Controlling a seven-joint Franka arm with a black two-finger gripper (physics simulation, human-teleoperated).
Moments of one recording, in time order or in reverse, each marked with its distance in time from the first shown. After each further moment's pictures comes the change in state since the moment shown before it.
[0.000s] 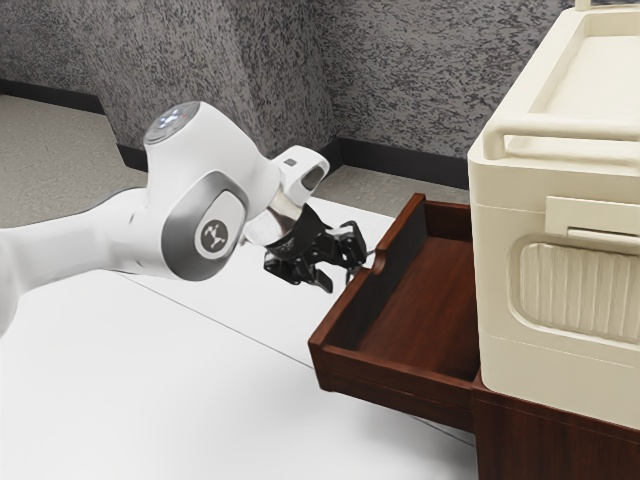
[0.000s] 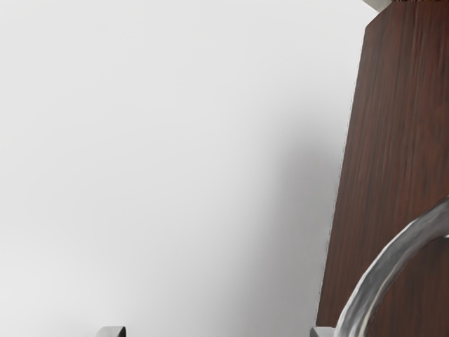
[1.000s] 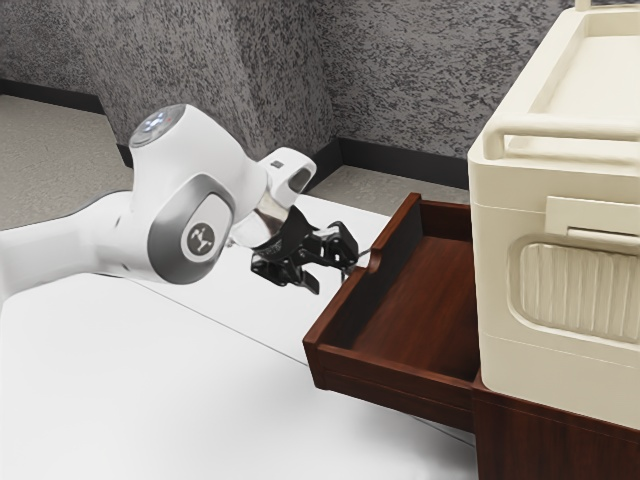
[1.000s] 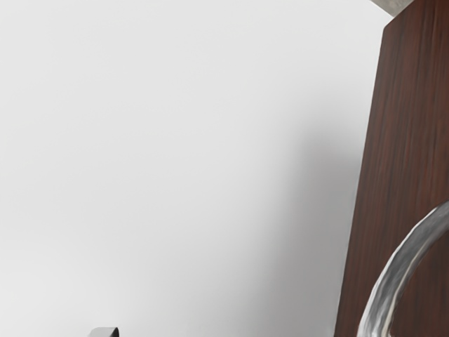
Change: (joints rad) arm 0.024 -0.035 -0.006 -0.039 0.006 0.006 0.002
